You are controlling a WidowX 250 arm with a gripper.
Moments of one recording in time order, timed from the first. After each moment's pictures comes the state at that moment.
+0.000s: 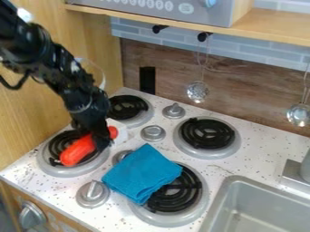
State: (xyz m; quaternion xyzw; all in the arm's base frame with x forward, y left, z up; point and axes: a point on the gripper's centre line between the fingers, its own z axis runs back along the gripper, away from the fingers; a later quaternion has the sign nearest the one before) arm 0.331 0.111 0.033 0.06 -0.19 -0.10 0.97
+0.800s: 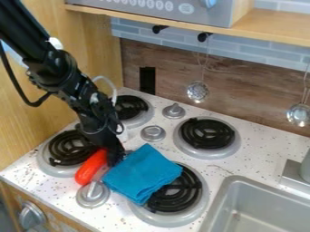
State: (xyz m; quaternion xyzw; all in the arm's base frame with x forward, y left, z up) arm 0.342 0.103 0.000 0.09 -0.19 -0.03 0.98
